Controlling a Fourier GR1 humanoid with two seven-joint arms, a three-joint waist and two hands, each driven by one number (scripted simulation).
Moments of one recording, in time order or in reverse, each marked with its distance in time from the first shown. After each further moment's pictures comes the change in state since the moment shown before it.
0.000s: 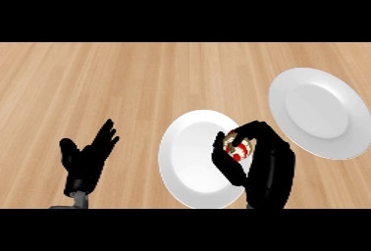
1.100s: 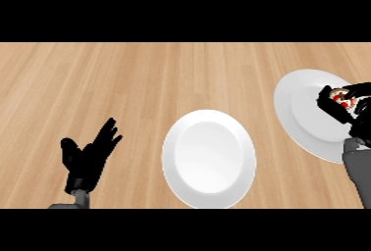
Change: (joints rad) left arm -0.013 -0.005 0.010 0.017 -0.004 -0.034 -0.024; right arm -0.214 -0.391 -0.599 0.651 -0.853 -0.327 -0.754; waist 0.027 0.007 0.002
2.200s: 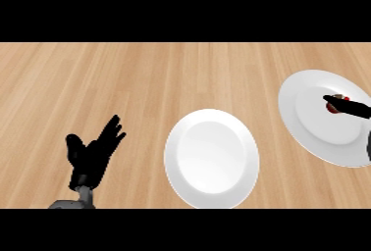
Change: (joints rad) left arm -0.024 -0.014 -0.010 -0.003 -0.012 -0.001 0.022; right arm -0.298 -0.100 -0.312 0.732 -0.340 0.440 -0.578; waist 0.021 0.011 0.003
